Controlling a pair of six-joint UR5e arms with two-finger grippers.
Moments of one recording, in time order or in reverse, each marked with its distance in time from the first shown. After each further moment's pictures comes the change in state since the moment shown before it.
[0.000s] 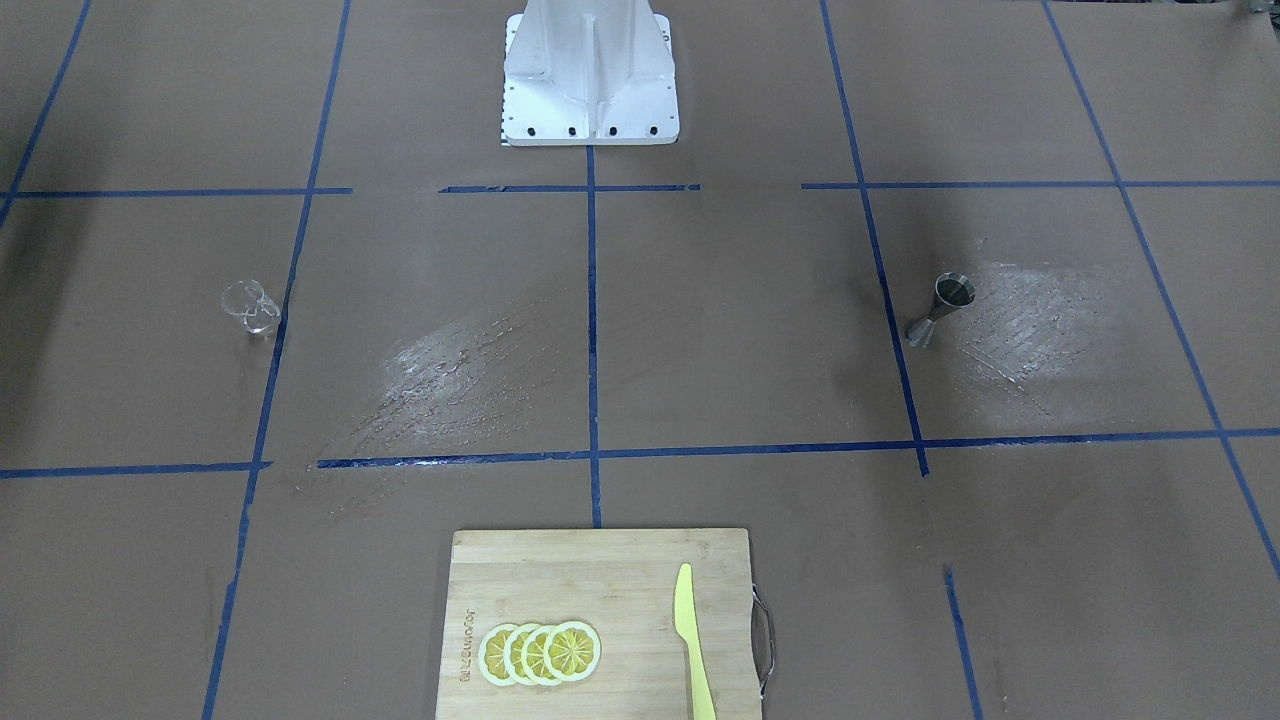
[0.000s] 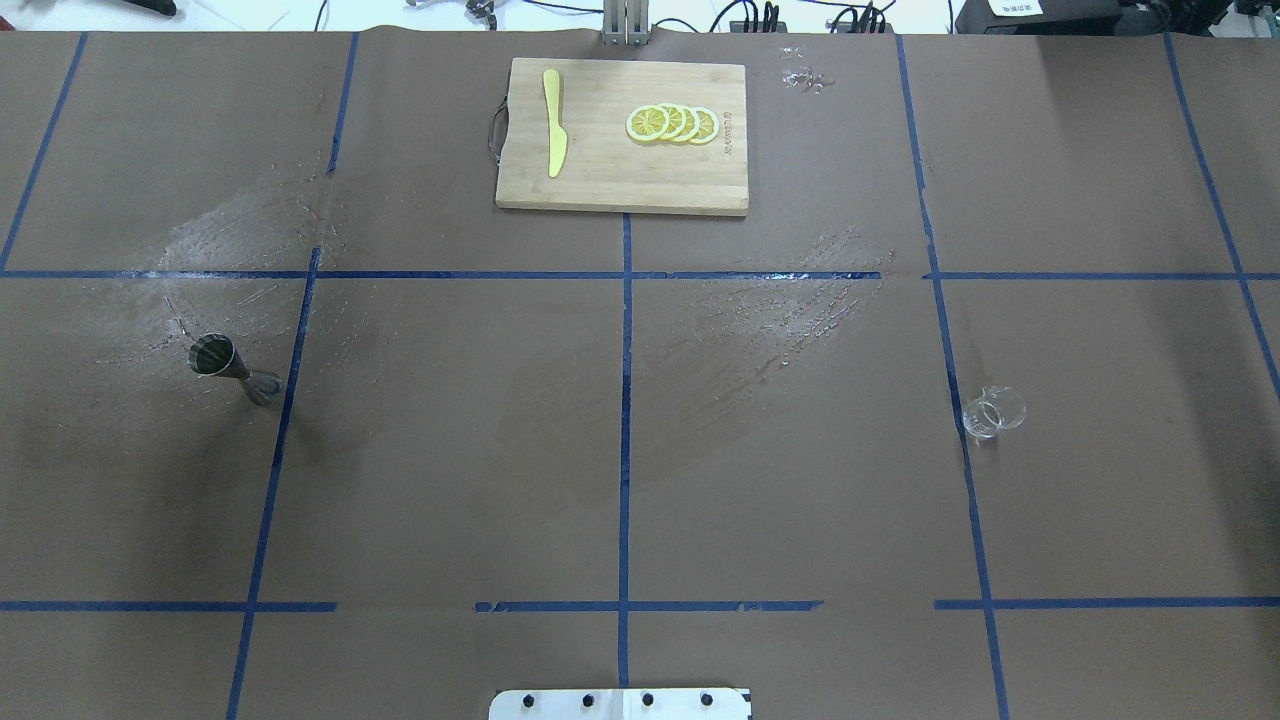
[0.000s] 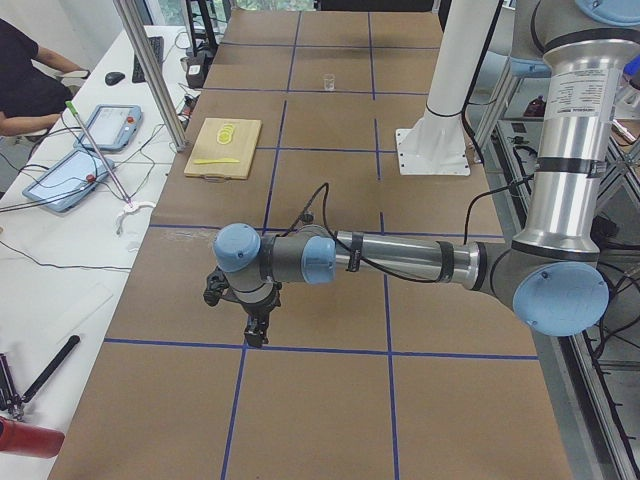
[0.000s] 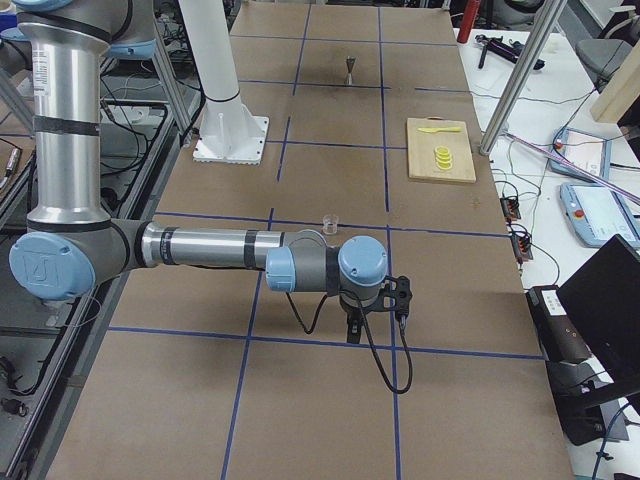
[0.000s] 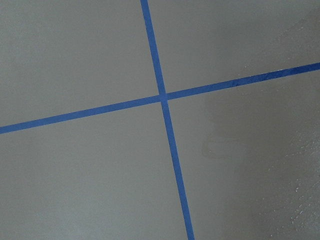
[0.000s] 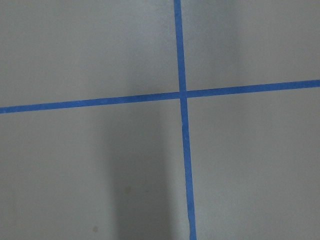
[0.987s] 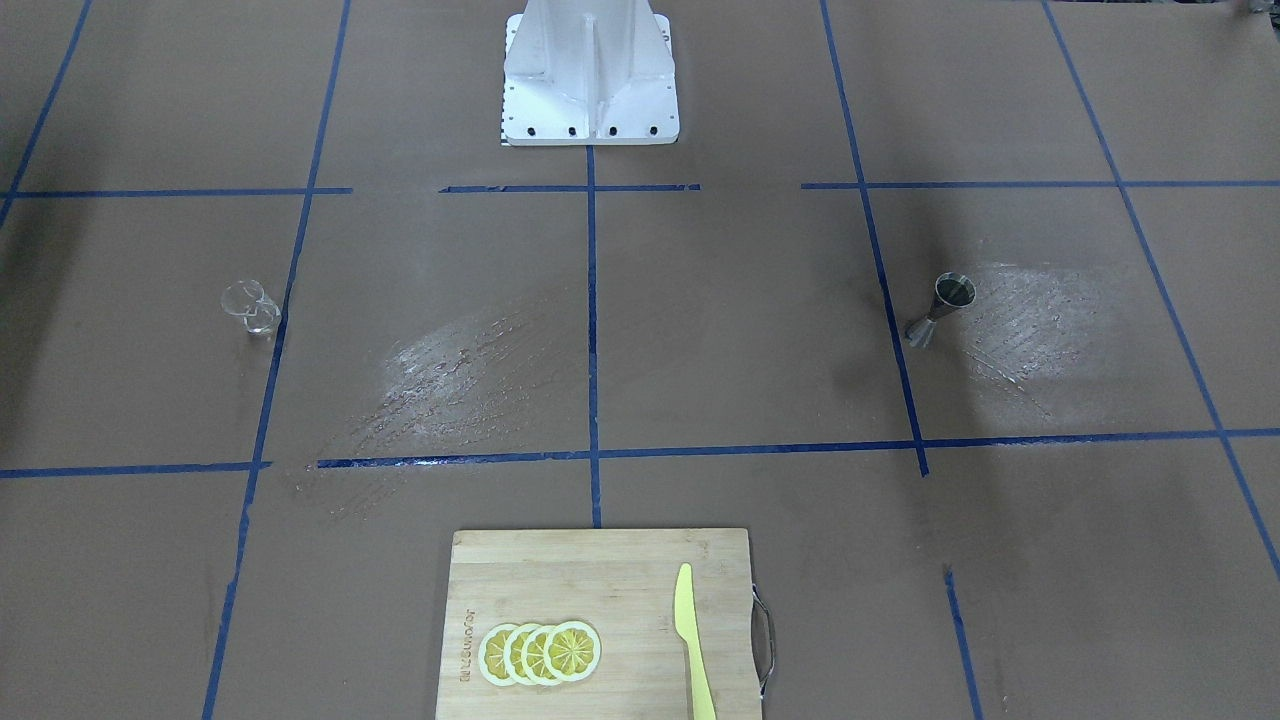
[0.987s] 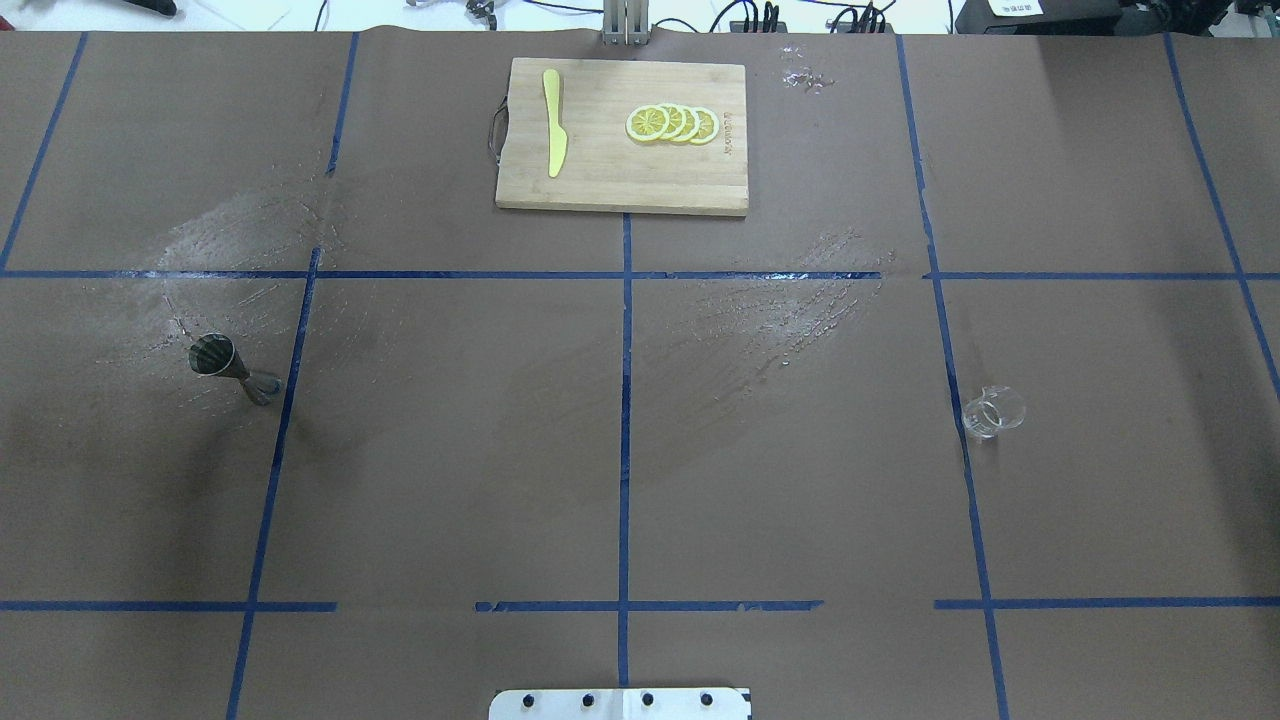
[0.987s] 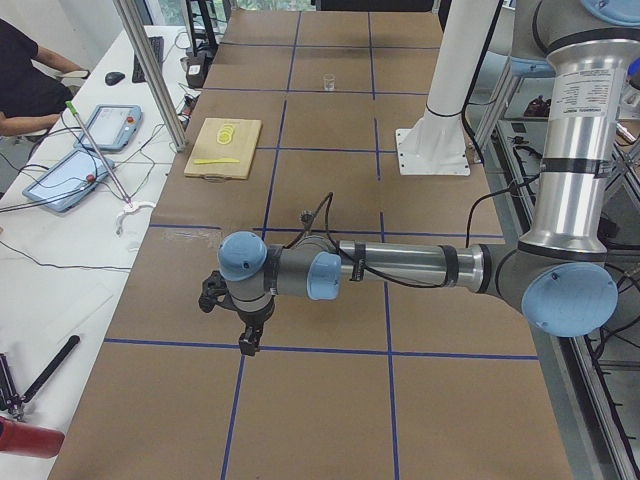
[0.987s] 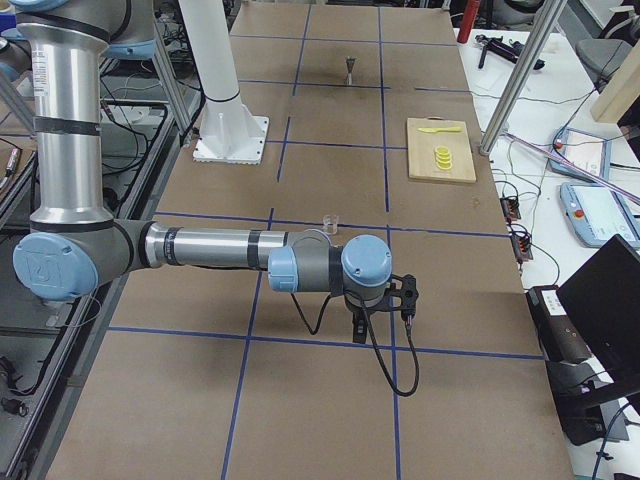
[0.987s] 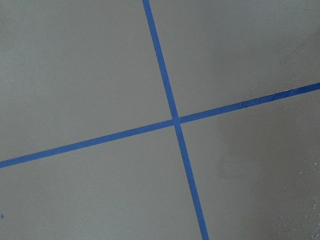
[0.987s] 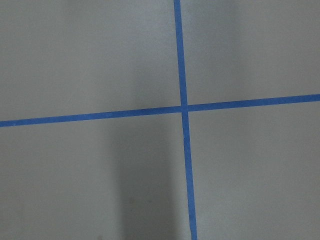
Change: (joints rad) left arm -0.029 0.020 0.038 -0.150 0.004 -0.122; right arm 0.018 0.013 0.006 0.002 0.004 0.001
